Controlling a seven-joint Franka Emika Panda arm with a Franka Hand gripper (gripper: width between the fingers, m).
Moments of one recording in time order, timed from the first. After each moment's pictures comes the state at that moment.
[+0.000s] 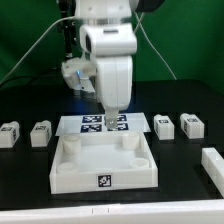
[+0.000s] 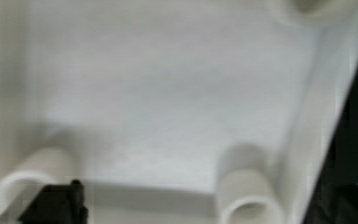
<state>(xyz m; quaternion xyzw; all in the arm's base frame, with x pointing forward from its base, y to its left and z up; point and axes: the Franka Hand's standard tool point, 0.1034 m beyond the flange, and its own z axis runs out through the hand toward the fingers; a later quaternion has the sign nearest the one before) 0.454 -0.012 0.065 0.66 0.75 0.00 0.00</state>
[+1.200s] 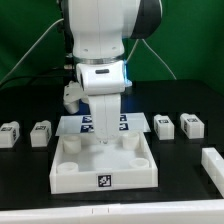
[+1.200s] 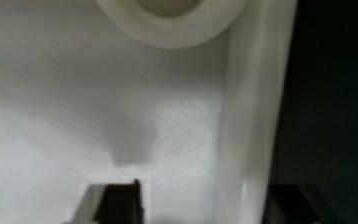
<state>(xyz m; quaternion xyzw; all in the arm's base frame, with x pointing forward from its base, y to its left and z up) 0.425 -0.017 0.018 0.69 0.72 -0.02 -0.03</state>
